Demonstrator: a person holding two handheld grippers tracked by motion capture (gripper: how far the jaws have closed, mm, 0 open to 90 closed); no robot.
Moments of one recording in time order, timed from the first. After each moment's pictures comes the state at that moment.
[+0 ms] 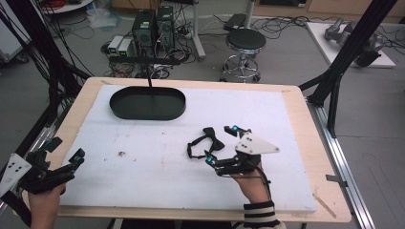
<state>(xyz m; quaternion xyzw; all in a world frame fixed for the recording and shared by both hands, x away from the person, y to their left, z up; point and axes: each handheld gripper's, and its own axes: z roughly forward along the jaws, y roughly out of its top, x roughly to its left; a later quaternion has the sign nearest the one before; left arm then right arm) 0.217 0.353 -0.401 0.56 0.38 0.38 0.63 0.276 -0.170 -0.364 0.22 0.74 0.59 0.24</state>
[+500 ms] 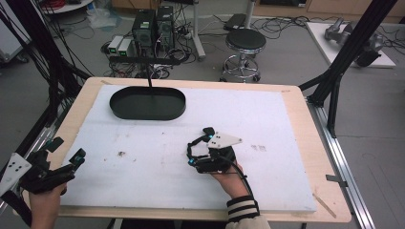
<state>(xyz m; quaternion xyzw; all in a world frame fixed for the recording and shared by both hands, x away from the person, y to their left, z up) 0.218 0.351 -0.401 0.56 0.38 0.37 0.64 0.309 -0.120 -0.414 0.25 0.81 0.51 0.16</state>
